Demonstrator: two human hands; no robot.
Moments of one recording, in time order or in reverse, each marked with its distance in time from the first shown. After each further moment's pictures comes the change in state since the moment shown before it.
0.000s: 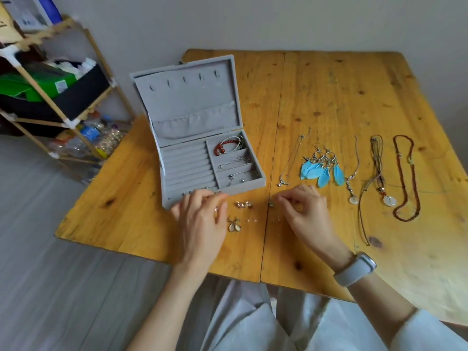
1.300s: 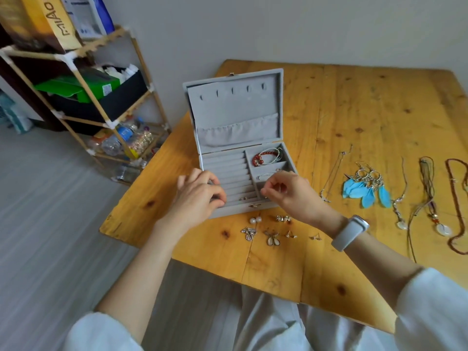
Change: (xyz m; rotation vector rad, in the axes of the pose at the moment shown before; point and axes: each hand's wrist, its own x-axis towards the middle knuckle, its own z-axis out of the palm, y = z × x) left_hand 0.073 -0.080 -0.051 0.200 -0.502 0.142; right_hand 0.071 -0.061 0.047 0.098 -0.370 -0.152
